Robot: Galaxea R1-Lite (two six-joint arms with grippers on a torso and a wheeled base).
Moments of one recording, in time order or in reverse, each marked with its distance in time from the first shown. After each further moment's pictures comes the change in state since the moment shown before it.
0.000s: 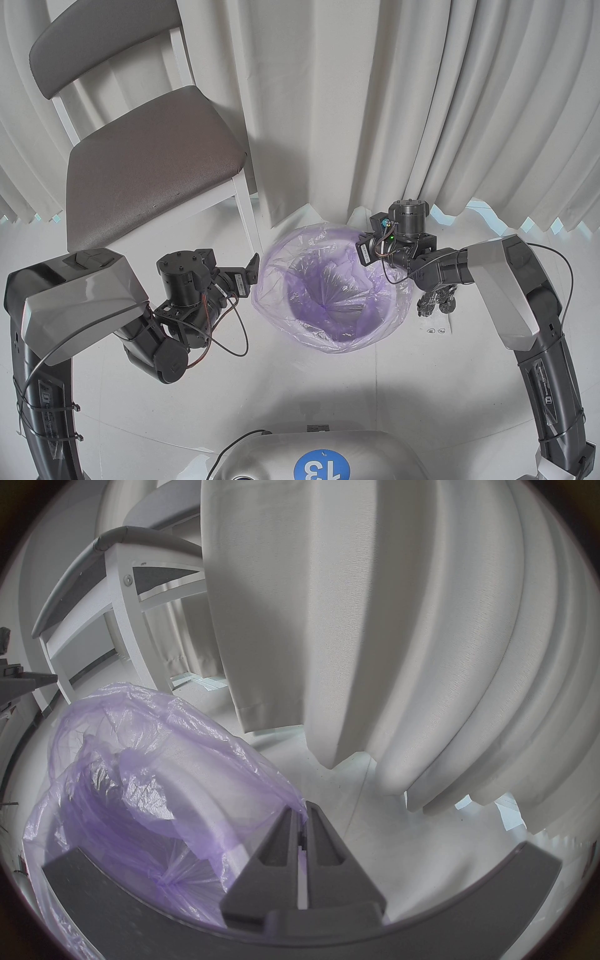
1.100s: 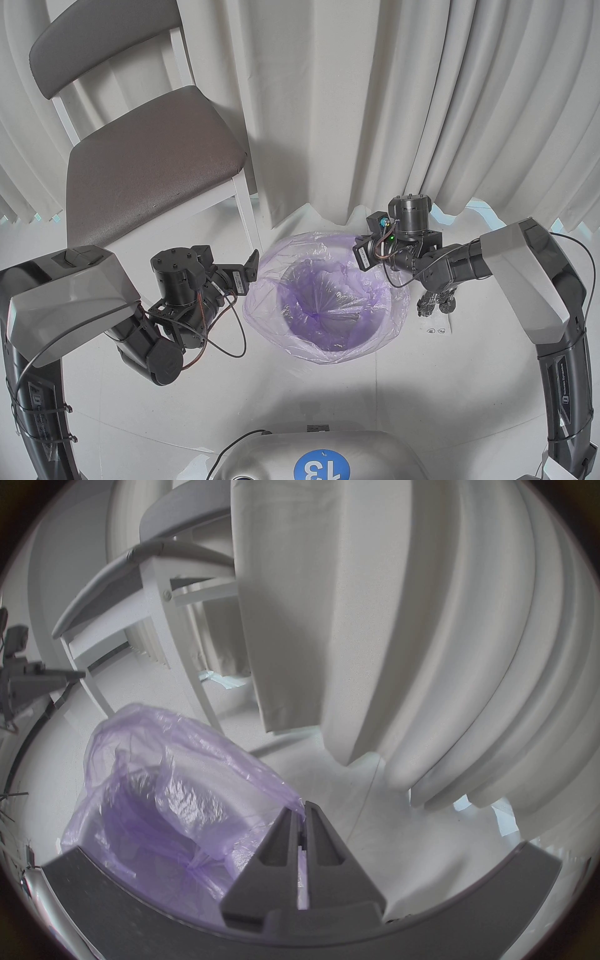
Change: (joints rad) left arm -0.012 -0.056 0.041 -0.010 -0.002 -0.001; right arm 0.053 -0.161 0.255 -0.026 -0.007 -0.026
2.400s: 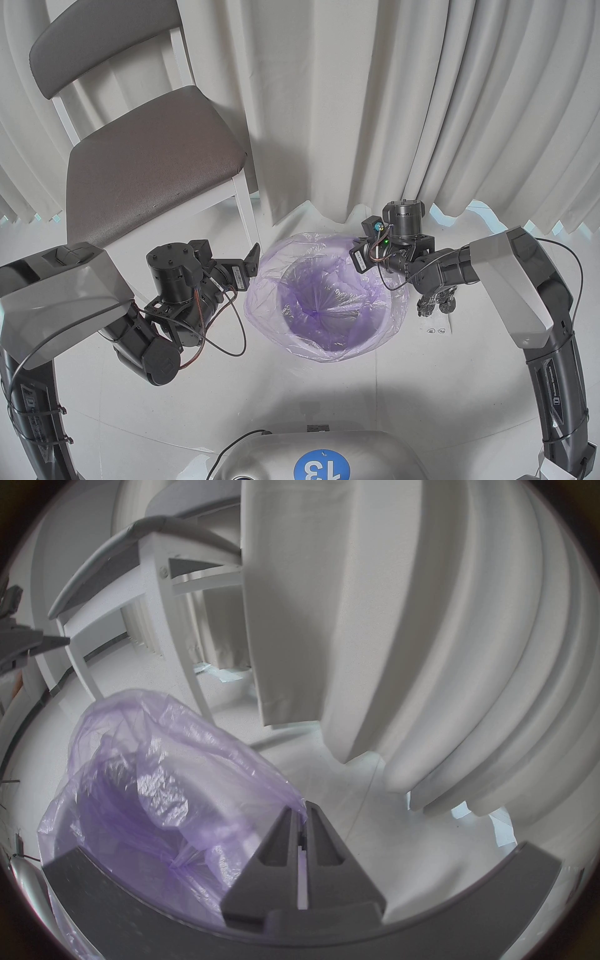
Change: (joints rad) left arm -0.012 -0.032 0.013 -0.003 -0.001 -0.003; right arm -0.017 0.077 -0.103 0.008 -0.019 -0.043
